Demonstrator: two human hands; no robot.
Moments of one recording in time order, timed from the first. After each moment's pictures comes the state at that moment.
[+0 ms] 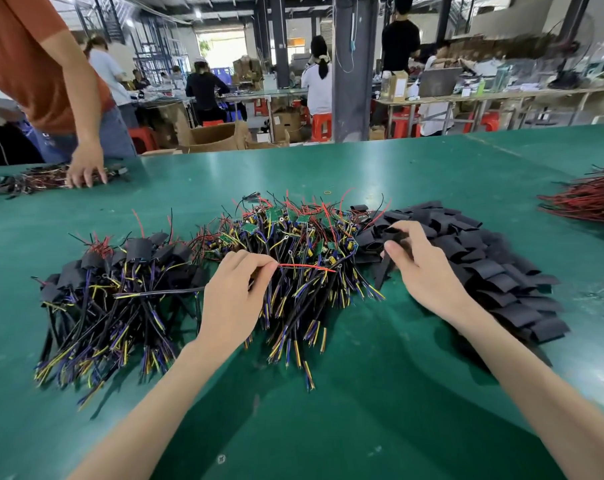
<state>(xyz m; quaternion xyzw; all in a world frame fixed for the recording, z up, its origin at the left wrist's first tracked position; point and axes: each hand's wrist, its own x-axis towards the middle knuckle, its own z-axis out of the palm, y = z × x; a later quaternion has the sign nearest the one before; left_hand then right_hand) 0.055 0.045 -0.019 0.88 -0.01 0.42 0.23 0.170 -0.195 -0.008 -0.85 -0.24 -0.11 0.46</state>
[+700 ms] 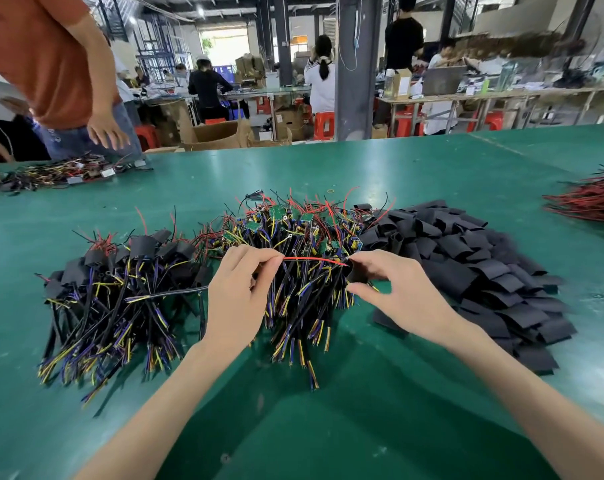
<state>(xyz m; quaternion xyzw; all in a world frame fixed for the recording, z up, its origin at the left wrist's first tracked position) 0.053 0.039 -0.016 0.85 -0.02 0.45 0.28 0.140 -0.175 -0.014 -0.82 -0.38 -0.12 0.41</state>
